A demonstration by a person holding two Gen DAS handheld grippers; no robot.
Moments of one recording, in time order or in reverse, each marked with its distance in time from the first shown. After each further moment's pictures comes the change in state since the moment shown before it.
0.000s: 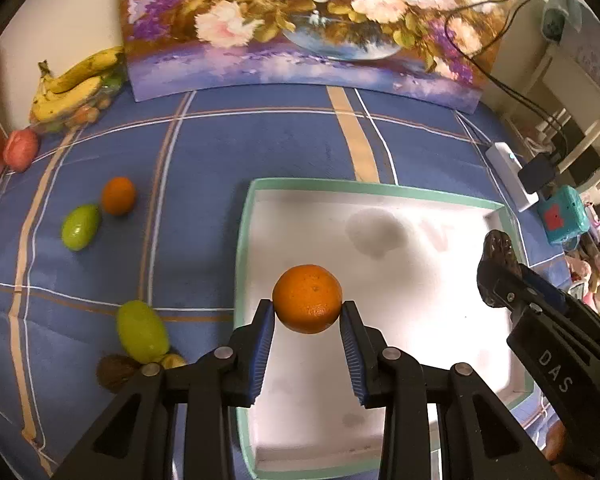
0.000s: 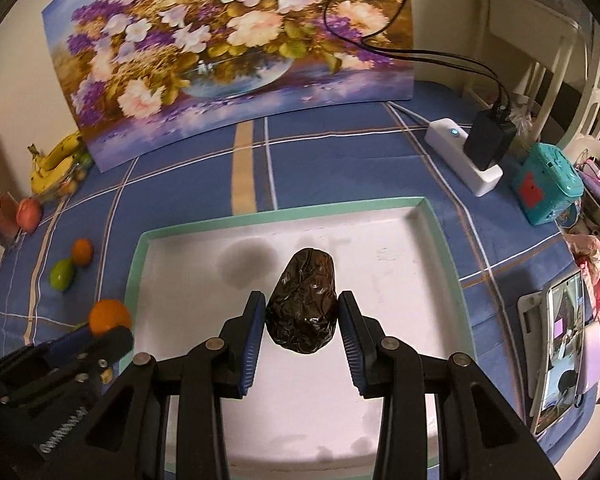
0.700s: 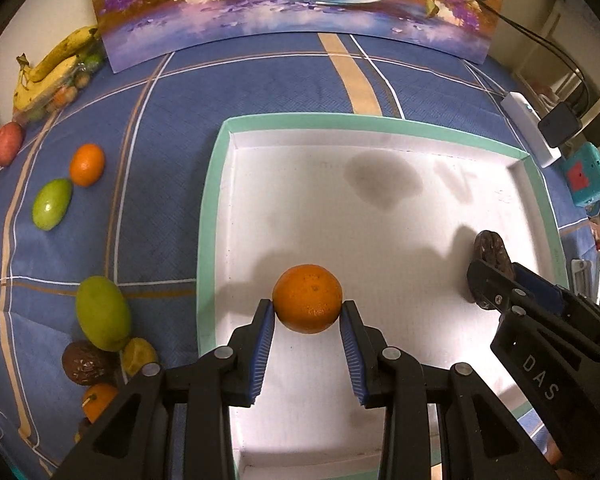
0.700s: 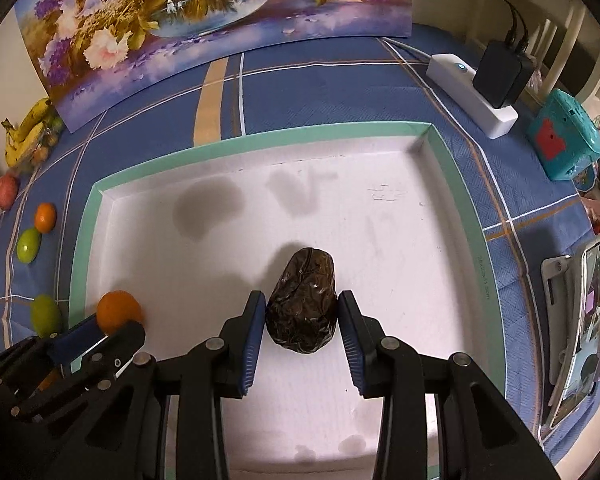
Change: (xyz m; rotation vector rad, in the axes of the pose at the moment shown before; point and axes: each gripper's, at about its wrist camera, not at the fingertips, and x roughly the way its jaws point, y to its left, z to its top) left arm 0.039 -0.015 -0.019 0.046 0.111 0.050; right arm 0.051 -0.010 -0.020 0.006 0.162 -0.017
